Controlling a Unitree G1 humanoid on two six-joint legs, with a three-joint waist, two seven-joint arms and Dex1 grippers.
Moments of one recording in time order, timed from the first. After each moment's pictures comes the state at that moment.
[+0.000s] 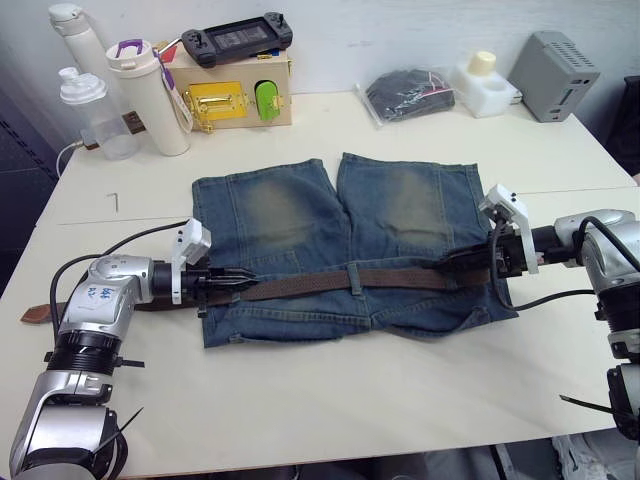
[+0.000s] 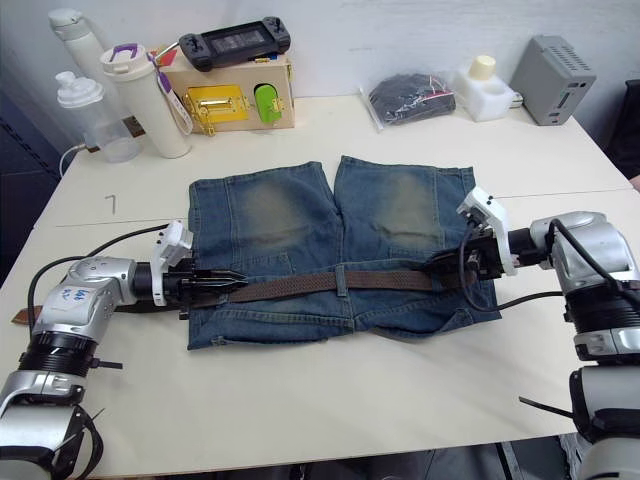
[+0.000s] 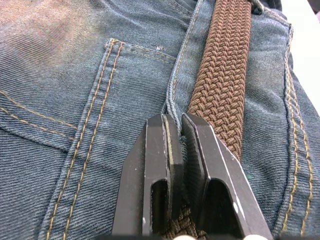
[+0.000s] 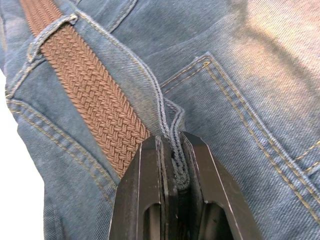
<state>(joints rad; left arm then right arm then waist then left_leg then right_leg) -0.56 0.72 -0.02 0.37 -0.37 0.39 -1.29 -0.81 -0.88 0.15 0.39 0.28 0.79 1.42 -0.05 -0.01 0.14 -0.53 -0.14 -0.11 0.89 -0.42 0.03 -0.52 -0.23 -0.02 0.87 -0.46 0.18</state>
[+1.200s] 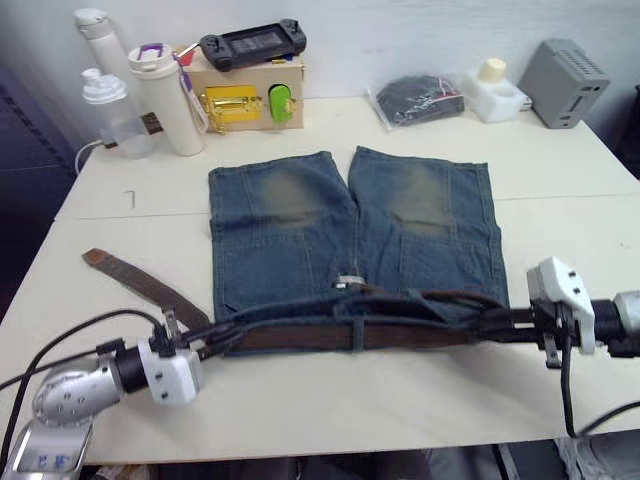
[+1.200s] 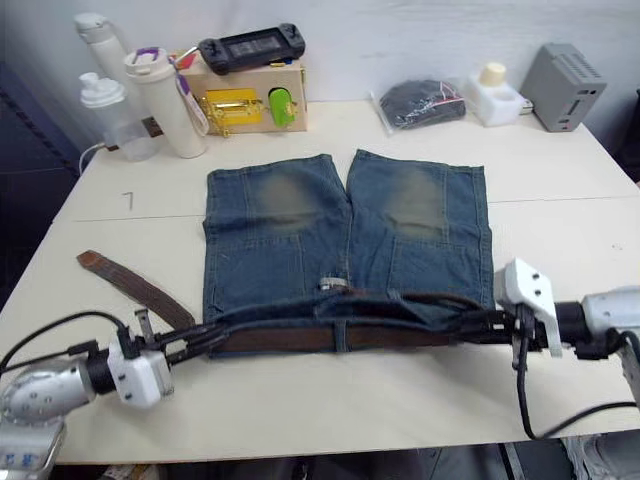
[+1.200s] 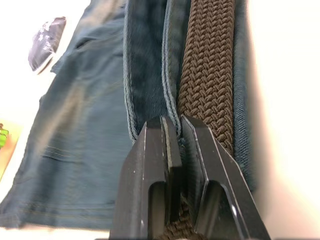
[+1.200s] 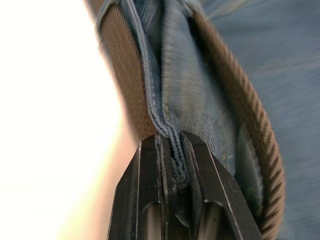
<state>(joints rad) 0.28 0.69 0.24 -0.24 -0.01 -0.63 -0.83 -0.01 -1.09 -0.25 -0.29 0.51 0.53 1.38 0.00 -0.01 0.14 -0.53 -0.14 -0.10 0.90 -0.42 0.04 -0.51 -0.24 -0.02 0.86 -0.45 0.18</state>
